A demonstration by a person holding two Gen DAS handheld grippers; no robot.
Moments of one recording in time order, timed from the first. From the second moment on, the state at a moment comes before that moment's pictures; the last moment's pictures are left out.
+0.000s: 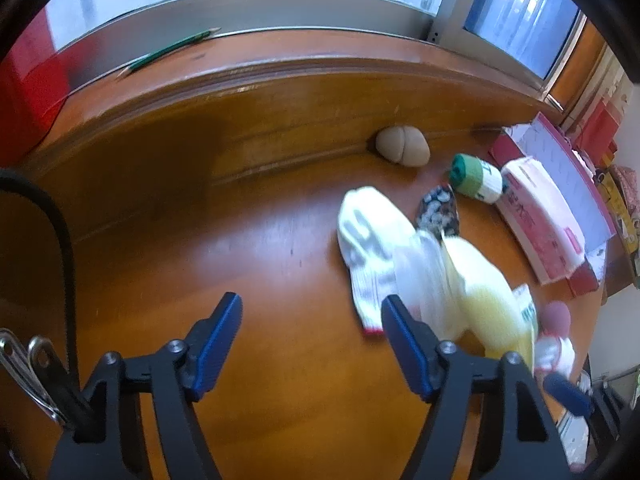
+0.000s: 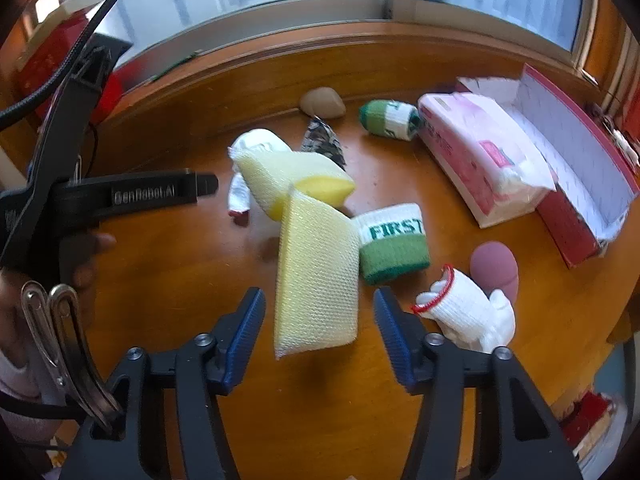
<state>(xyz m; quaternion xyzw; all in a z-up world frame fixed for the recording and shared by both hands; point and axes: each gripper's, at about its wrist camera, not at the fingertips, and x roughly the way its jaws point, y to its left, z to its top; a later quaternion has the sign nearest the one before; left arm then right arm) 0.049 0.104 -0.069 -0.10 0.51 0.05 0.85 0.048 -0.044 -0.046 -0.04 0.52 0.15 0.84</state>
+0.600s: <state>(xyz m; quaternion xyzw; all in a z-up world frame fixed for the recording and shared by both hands) 0.122 0.098 -0.088 -0.10 0.53 0.02 0.84 0.055 -0.054 -0.058 -0.03 0.54 0.14 0.83</state>
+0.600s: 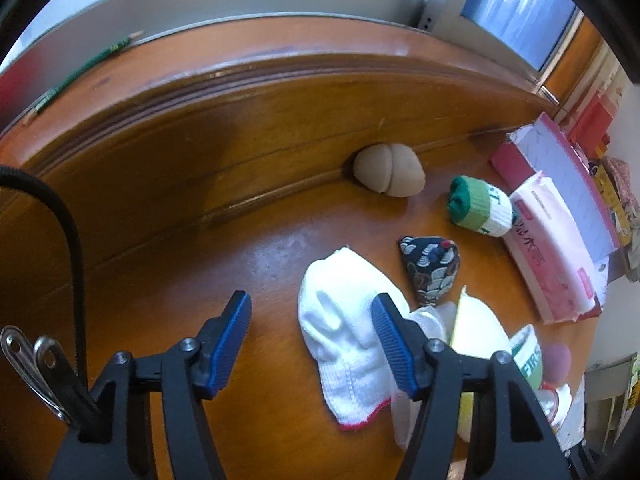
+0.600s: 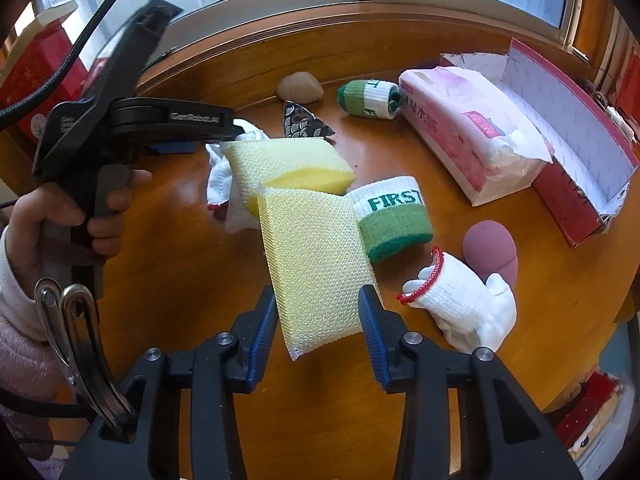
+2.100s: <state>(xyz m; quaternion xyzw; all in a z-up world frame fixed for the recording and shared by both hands) 0.038 0.106 -0.010 -0.07 0.47 0.04 0.88 0.019 -0.050 -0.017 -0.02 0.47 0.17 0.87</state>
